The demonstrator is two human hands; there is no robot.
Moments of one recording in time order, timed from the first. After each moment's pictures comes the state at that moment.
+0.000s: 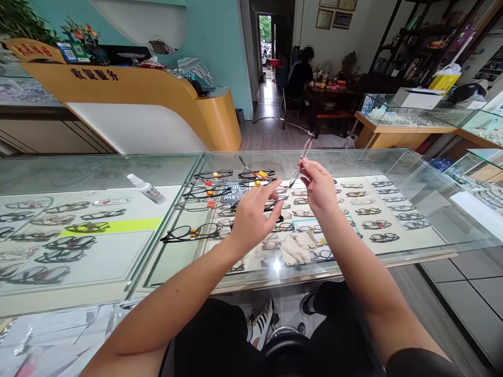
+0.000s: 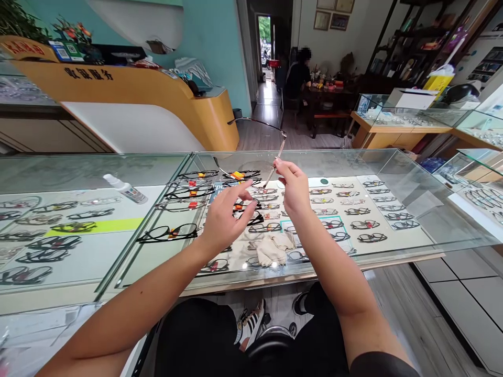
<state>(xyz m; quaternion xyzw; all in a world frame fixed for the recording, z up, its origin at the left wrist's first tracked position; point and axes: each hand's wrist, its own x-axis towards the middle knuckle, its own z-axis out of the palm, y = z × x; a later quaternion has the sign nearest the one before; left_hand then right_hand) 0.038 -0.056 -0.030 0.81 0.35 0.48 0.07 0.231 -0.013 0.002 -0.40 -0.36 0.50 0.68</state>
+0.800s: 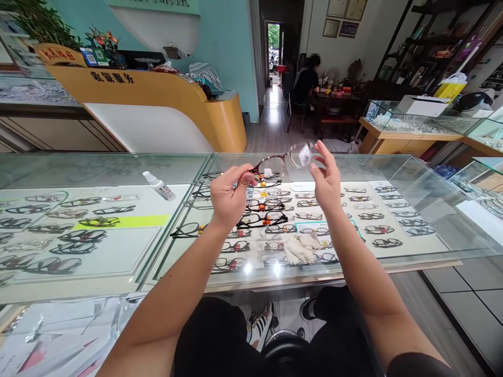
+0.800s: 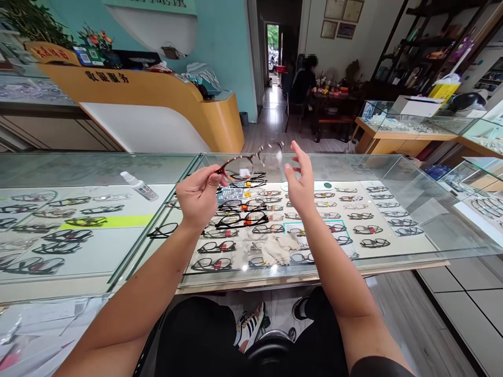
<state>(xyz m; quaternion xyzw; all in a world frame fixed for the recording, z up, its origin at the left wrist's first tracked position) -0.004 -0.012 -0.010 0.69 0.33 0.65 0.08 0.254 0.004 -0.013 -0.40 -0.62 0.15 0.65</state>
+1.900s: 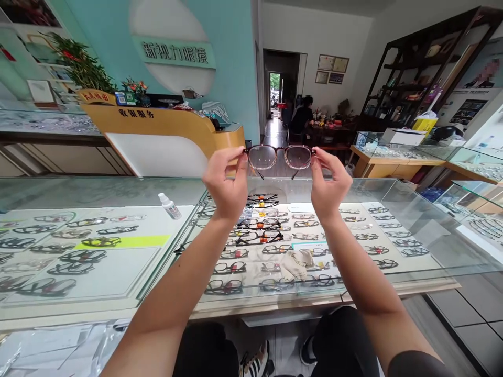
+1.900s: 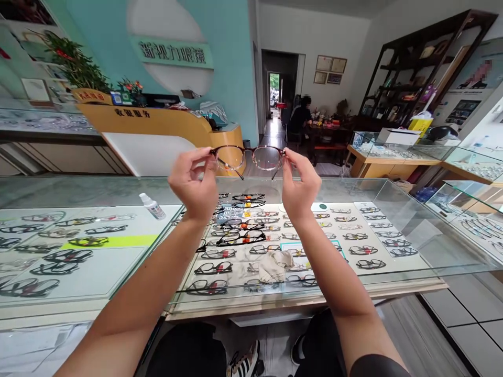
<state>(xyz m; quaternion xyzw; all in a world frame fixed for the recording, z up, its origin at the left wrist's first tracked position) 0.015 0.010 0.067 0.59 0.29 0.75 -0.09 0.234 -0.015 0.071 -0.32 -0.57 -0.06 0.75</state>
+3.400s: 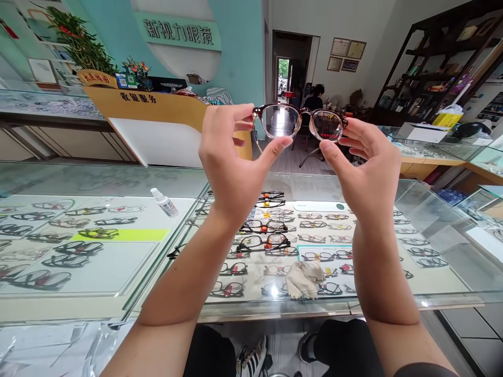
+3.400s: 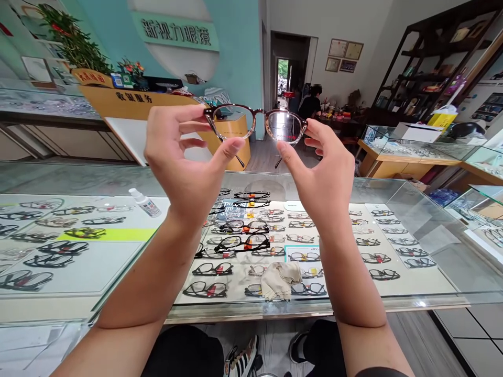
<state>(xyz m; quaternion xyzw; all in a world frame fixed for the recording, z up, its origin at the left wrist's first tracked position) 0.030 -0.006 0.117 0.62 0.33 0.70 -0.10 0.258 -0.021 0.114 -0.37 -0.70 -0.05 0.61</state>
